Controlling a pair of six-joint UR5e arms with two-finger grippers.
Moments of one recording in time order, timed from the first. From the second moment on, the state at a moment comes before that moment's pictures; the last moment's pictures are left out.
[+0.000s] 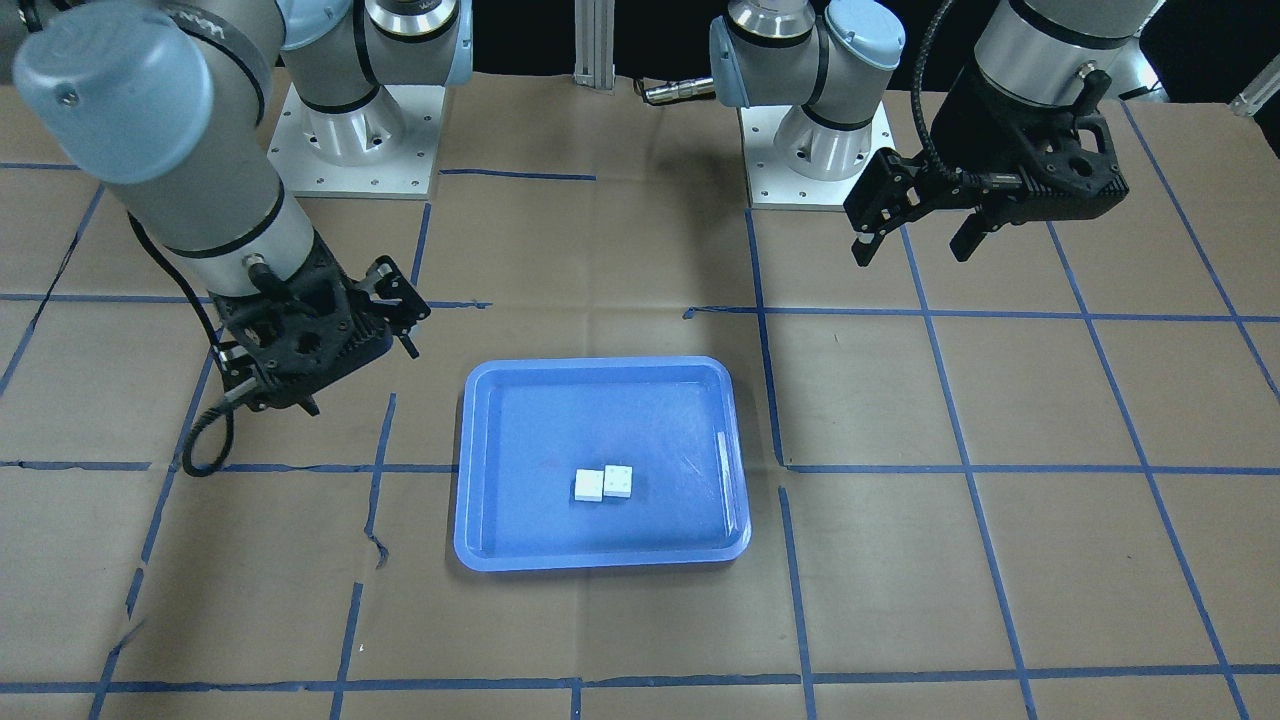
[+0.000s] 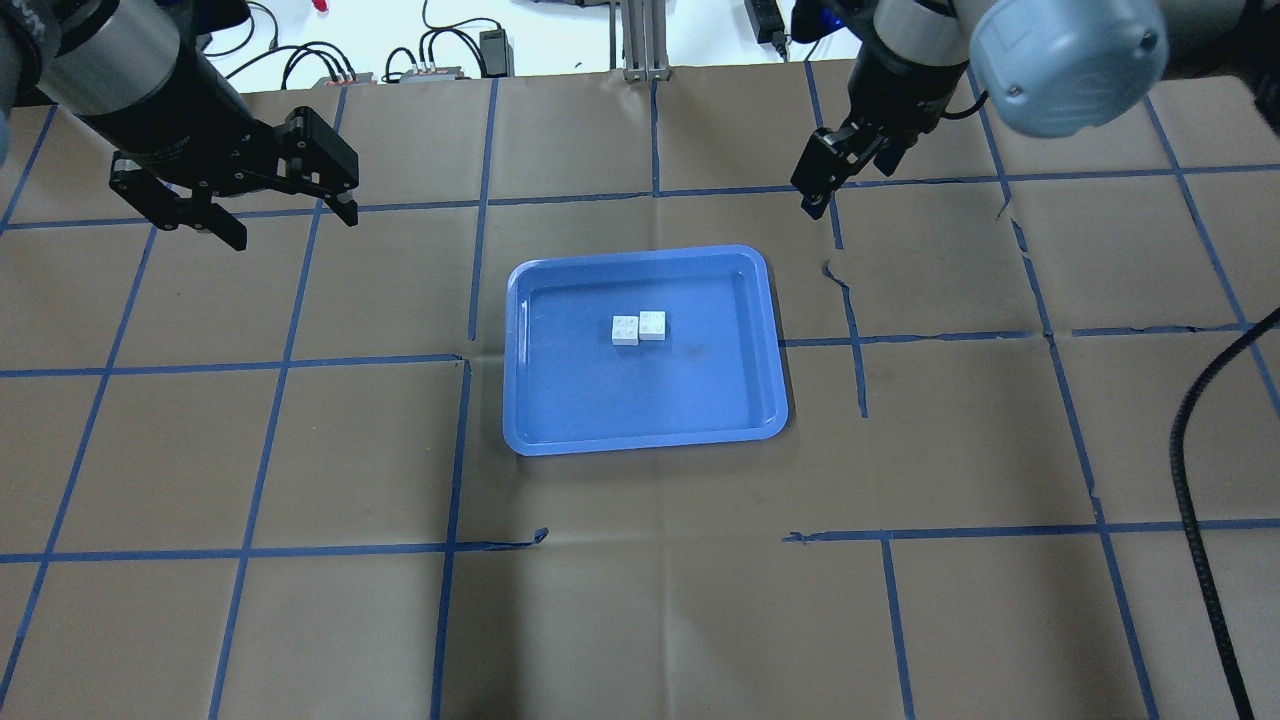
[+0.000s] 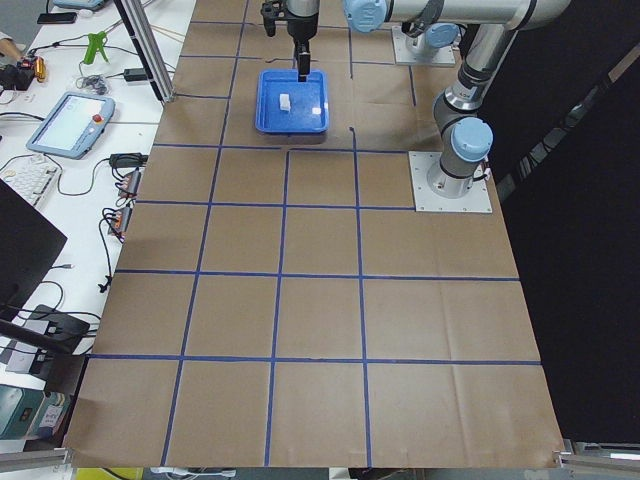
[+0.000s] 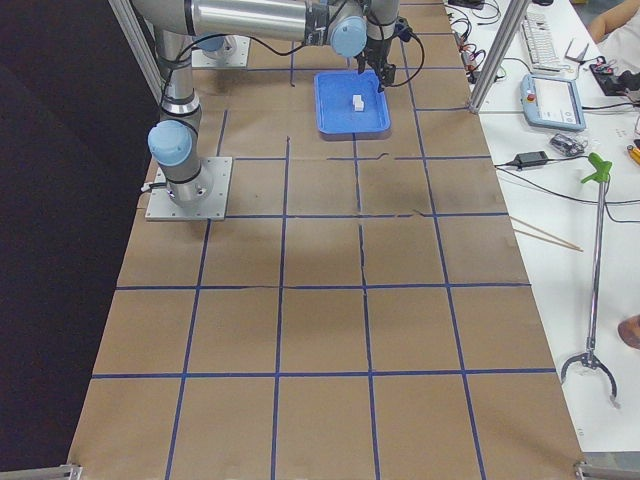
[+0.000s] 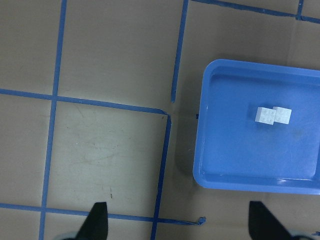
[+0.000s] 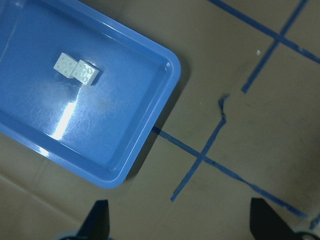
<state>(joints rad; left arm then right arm) -1.47 -1.53 -1.57 -1.56 1.50 -0.05 1.59 -1.37 1.43 -1.60 -1.49 -0.46</state>
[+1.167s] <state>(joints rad) -1.47 -1.53 -1.58 -1.56 1.50 -0.05 1.61 -1.54 1.37 -1.35 -1.60 0.03</state>
